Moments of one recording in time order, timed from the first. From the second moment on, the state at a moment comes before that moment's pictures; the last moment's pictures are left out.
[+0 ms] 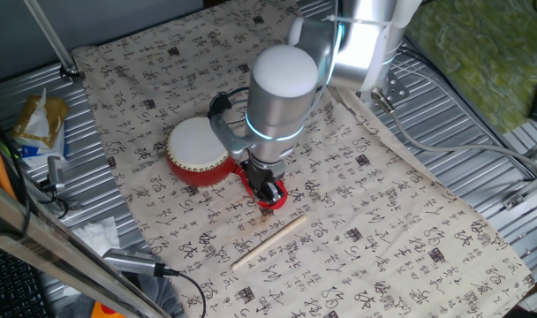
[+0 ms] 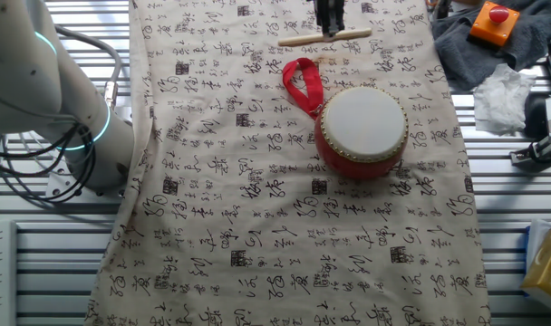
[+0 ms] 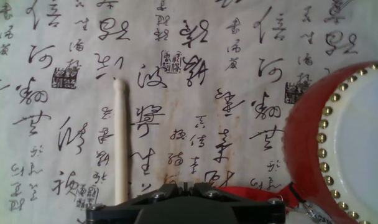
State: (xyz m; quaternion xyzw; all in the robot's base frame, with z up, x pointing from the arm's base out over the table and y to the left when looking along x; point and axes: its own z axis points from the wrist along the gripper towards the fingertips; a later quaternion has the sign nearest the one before) arm 0.469 0.224 0.110 -0.07 1.00 0.00 0.05
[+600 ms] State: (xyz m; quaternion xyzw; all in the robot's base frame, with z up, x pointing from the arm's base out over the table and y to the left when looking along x) arm 0.469 0.224 0.109 -0.06 1.00 0.00 0.04
